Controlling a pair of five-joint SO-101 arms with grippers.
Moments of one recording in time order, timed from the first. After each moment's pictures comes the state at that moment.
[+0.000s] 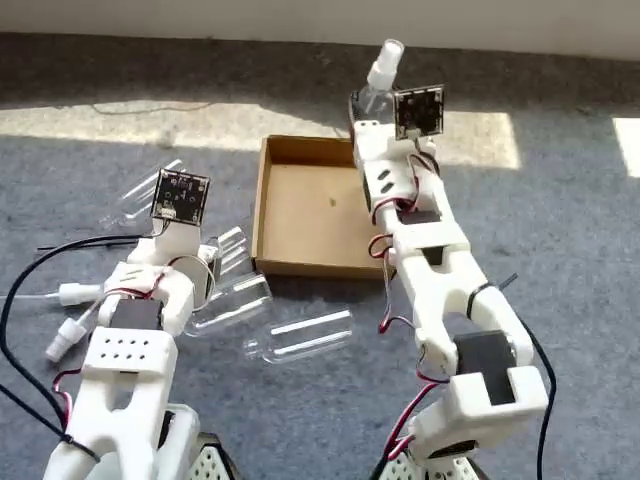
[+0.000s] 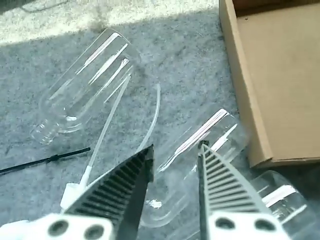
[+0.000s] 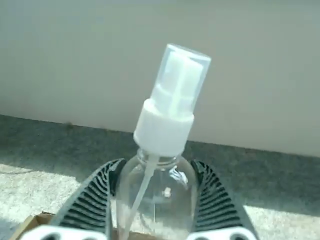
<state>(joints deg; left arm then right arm) -4.7 -49.1 69.1 32.7 -4.3 -13.7 6.2 31.6 -25.4 1.5</state>
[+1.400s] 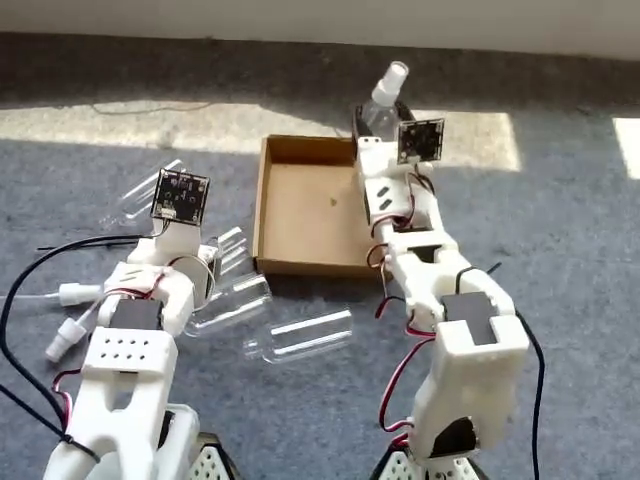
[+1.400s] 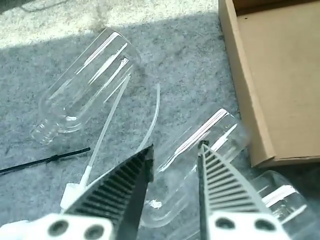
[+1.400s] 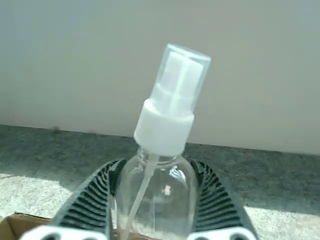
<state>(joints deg) -4.7 -49.1 69.1 32.7 -4.3 -12.4 20.0 31.2 -44.4 1.3</state>
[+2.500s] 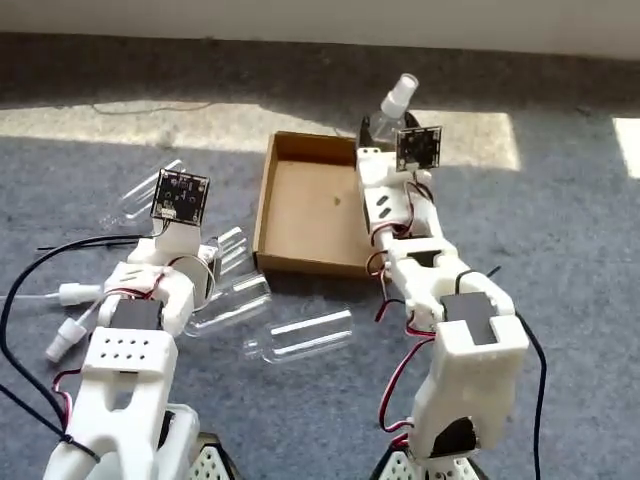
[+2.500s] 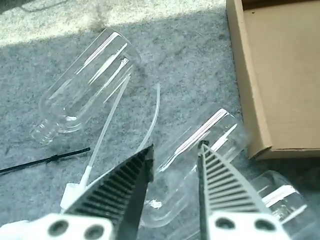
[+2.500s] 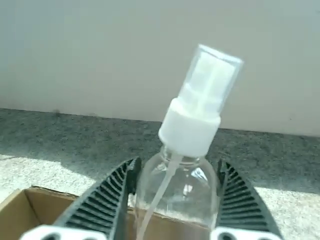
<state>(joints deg) -4.7 -49.1 69.1 32.7 -4.3 -12.4 20.0 34.1 -44.4 1.3</state>
